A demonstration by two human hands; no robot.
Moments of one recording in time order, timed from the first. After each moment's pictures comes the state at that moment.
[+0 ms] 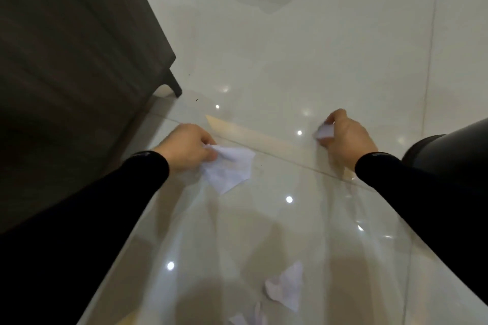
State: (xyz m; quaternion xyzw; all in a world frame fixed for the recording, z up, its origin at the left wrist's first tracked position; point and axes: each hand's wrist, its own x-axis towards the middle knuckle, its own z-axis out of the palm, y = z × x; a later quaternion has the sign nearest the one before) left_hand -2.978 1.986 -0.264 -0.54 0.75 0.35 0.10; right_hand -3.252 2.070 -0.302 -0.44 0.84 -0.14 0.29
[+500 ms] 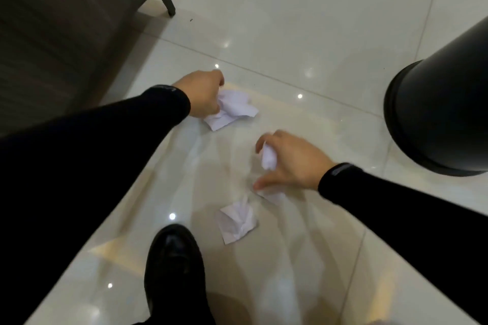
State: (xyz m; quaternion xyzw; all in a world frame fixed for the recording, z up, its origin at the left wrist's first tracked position) left_hand -2.990 2.058 -0.270 -0.51 0.80 0.24 0.20; right_hand -3.144 2.213 -0.283 -0.67 0.64 0.01 0.39
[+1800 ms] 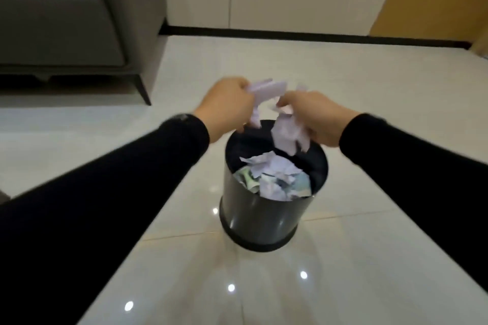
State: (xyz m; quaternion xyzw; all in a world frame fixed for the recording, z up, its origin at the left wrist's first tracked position) left_hand -3.292 2.155 0.006 -0.27 0.82 0.49 -0.15; right_hand -3.390 2.265 0.014 -0.25 0.81 -0.45 0.30
